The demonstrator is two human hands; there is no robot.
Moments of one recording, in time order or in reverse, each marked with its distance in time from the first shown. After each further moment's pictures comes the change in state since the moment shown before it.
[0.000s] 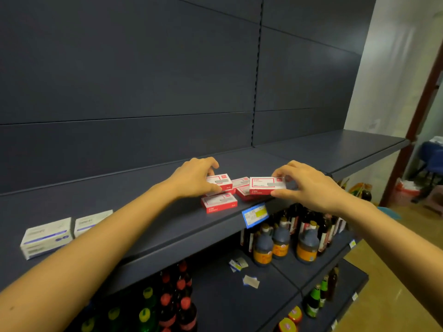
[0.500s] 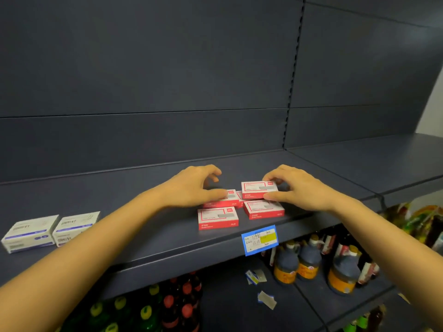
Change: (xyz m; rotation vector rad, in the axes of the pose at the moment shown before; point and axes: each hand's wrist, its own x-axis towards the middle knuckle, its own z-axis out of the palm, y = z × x) left_hand 0.025 -0.014 0.017 -0.012 0.003 -0.129; right_hand 0.101 0.037 0.036 0.177 -0.206 -0.244
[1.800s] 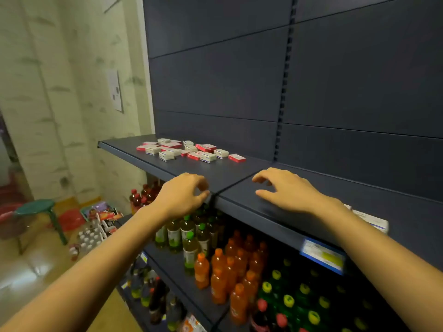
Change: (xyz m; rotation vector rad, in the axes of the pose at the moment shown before) left_hand -0.432 -0.071 -0.119 0.501 0.474 -1.077; right_hand 0.027 -0.425 0.121 0.112 -0.145 -1.017
